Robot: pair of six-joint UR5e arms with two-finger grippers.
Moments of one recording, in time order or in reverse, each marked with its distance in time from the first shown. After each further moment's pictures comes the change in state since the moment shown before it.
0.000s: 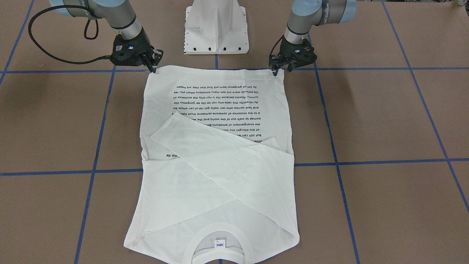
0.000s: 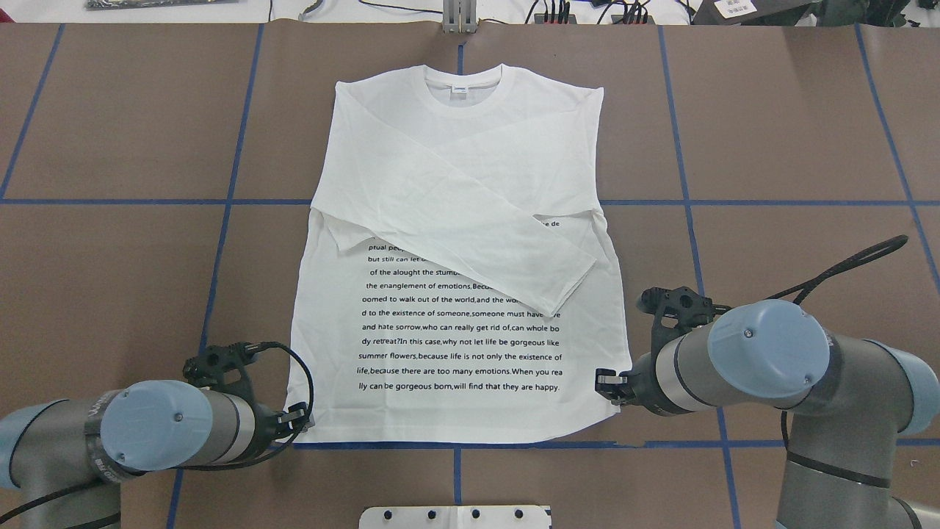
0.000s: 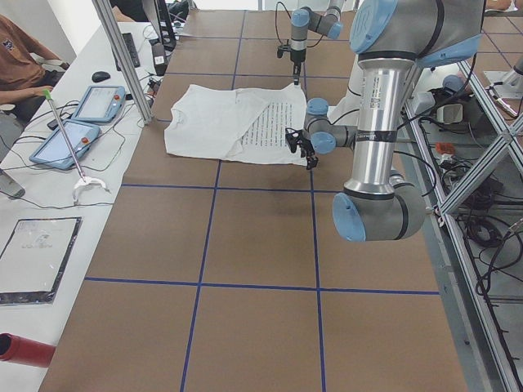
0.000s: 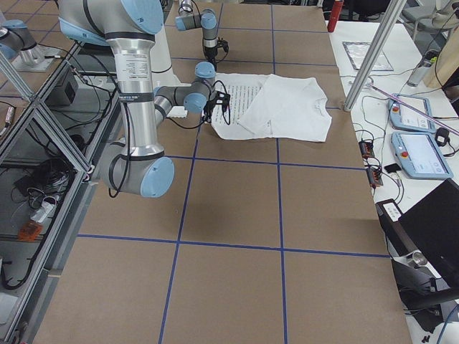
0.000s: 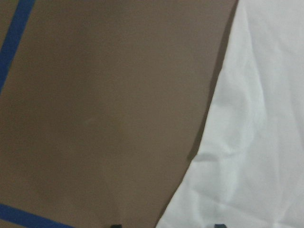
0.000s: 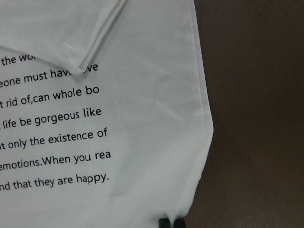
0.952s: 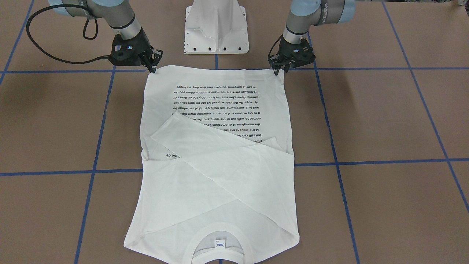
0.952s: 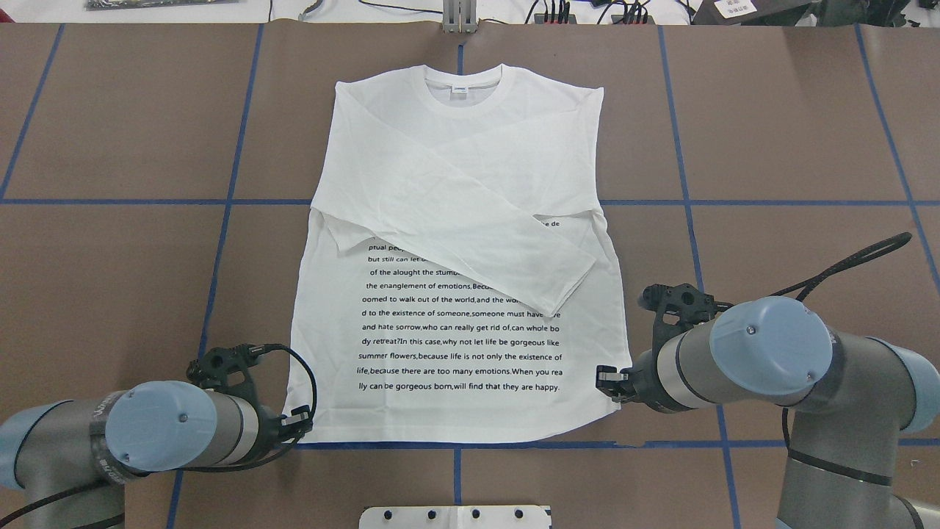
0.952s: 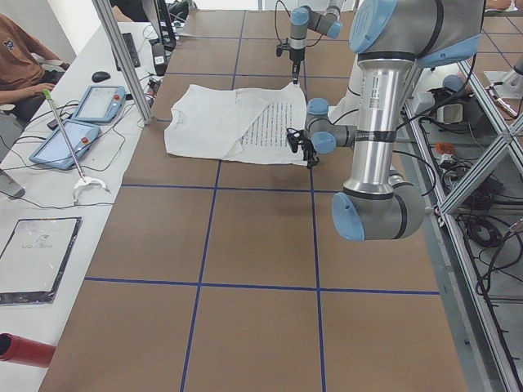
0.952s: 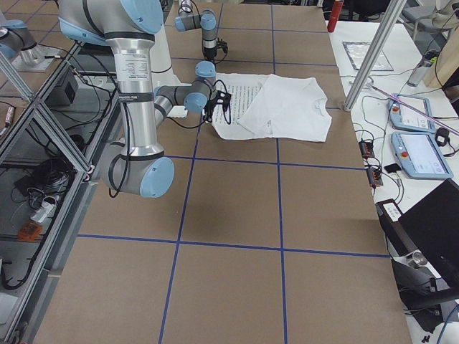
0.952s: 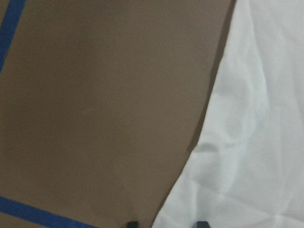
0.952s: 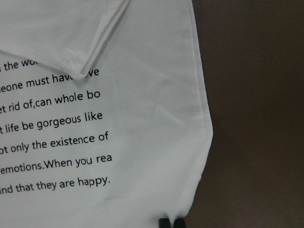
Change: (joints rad) left arm 0.002 -0.009 0.003 0.005 -0.008 0.001; right arm 0.006 0.001 0.001 -0.002 0.000 0.000
